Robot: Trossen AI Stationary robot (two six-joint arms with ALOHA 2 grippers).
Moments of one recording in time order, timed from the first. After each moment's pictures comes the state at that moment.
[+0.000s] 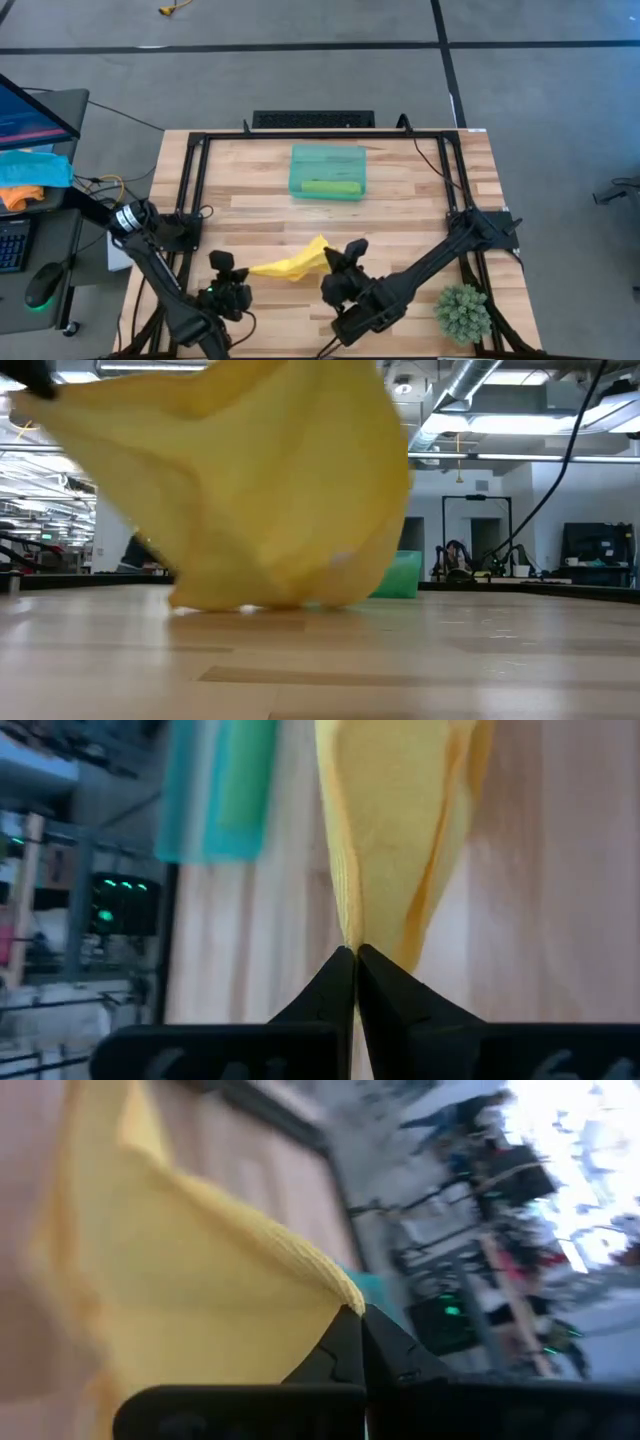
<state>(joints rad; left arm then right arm) -0.96 1.81 1.44 -1.57 -0.79 -1.04 0.63 2.11 1.95 -1.19 1.19 0.37</state>
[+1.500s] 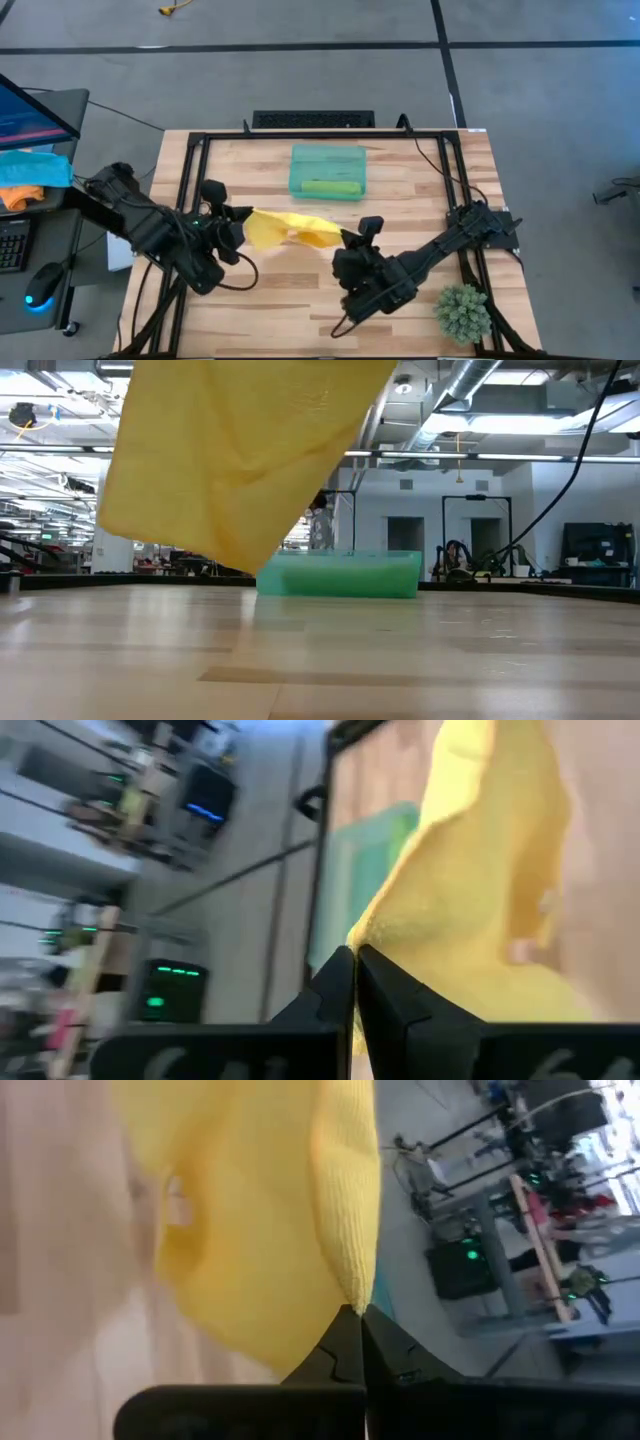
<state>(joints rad) -0.68 1.43 1.68 -1.57 -1.02 -0.37 0.59 2.05 2.09 -1.57 1.02 0.52</state>
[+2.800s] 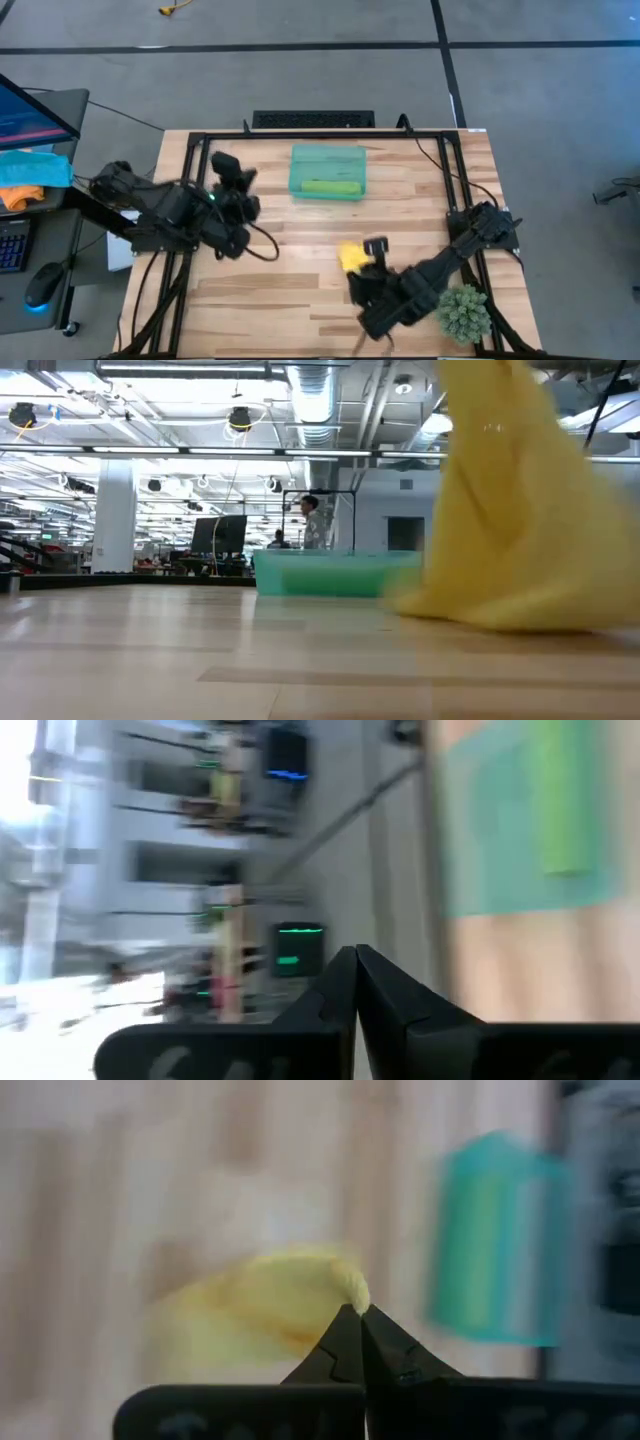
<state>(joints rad) -0.43 1.45 1.71 -1.57 -1.17 0.03 0.68 2.00 2.09 -1.58 0.57 0.41</state>
